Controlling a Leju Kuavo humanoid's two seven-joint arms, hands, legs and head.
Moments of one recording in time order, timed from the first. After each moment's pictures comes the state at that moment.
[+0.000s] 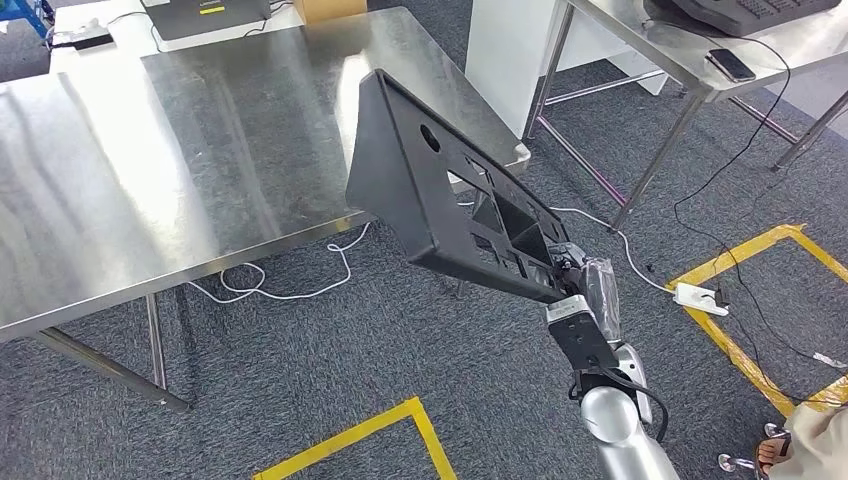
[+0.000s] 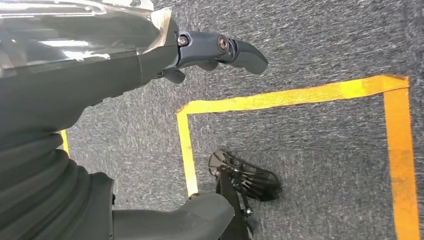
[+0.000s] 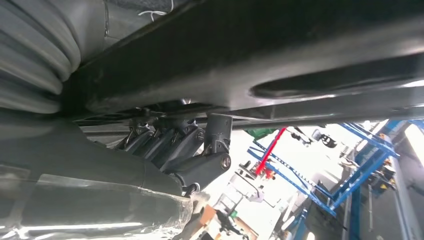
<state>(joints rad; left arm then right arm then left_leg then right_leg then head) -0.07 -0.17 1.12 -0.20 -0.67 -0.03 -0.28 -0.14 -0.10 0.20 -1.59 0.41 -0.28 -0.34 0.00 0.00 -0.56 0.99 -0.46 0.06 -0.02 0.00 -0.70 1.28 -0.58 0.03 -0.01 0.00</state>
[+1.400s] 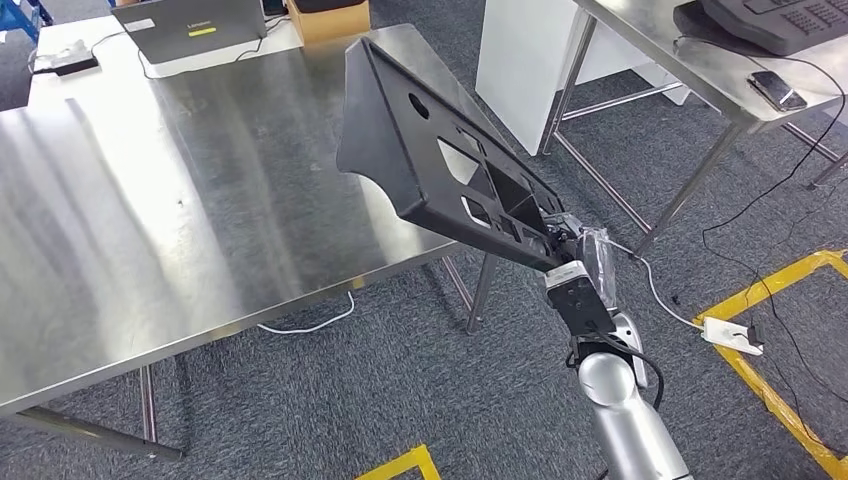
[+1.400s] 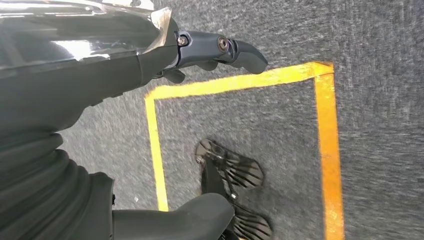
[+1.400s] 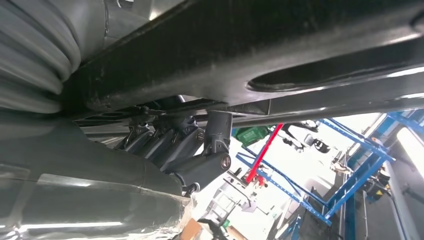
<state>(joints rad) -0.08 -0.17 1.12 -0.20 -0.66 -0.03 -0.31 -0.27 -0.08 0.20 -1.50 0.39 -0.25 -0.36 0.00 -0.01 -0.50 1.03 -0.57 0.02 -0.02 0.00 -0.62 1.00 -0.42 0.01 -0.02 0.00</state>
